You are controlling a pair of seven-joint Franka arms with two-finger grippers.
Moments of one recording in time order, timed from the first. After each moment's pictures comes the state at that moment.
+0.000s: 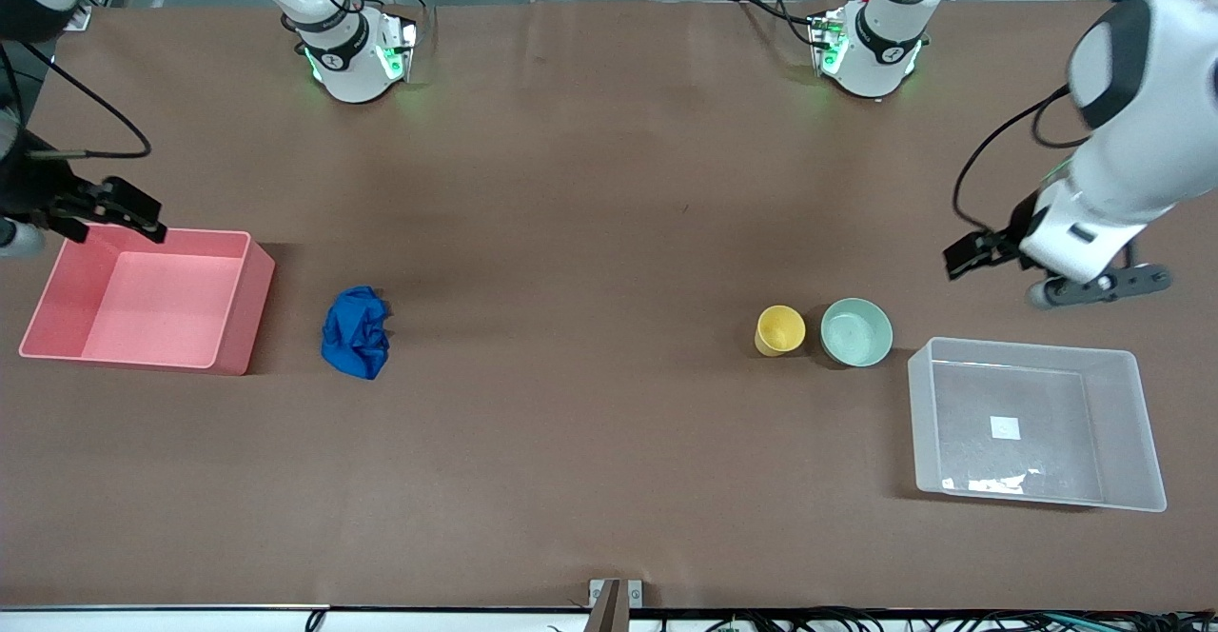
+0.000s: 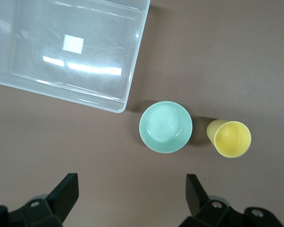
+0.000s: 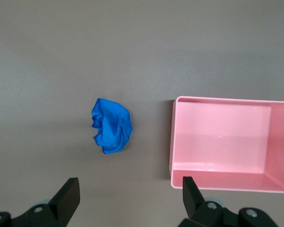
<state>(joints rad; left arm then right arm) 0.05 0.08 -0.18 -1.90 0.02 2.00 -0.30 -0.02 0.00 -0.01 -1.73 0.00 1.77 -0.02</state>
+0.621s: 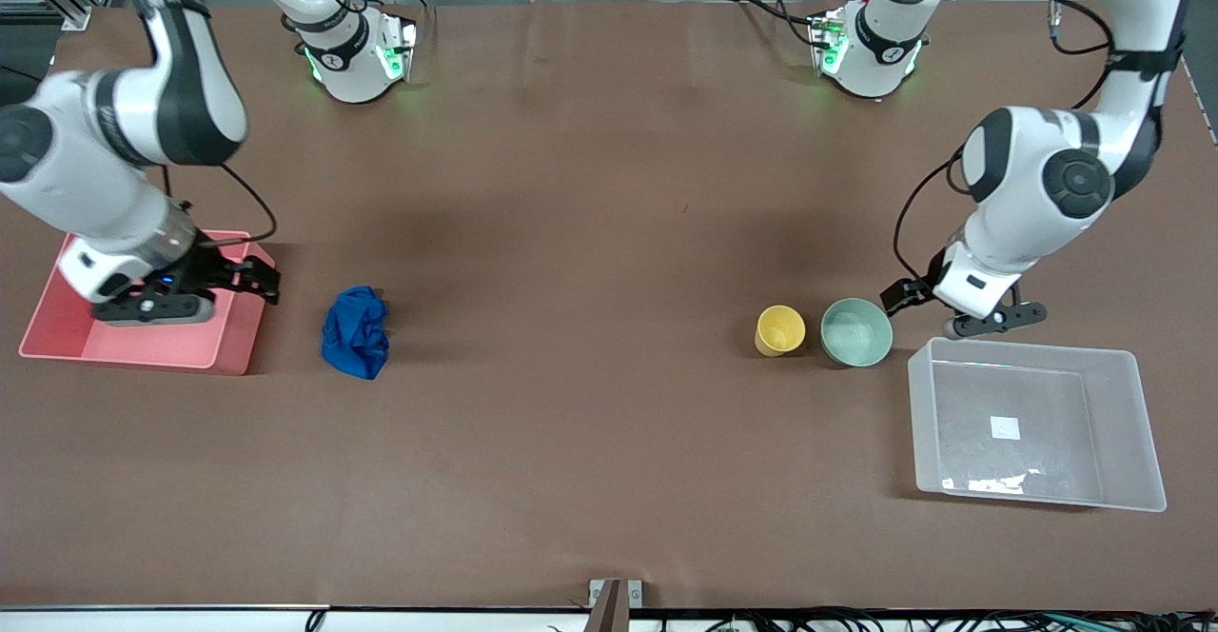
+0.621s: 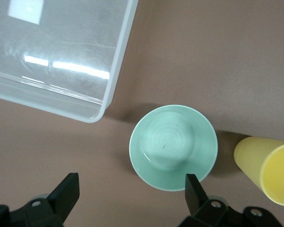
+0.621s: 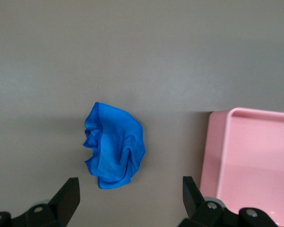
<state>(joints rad) 0.06 0.21 -0.18 -2.20 0.02 2.48 -0.32 0.04 0.10 0.00 -2.12 0.00 2.27 -0.01</state>
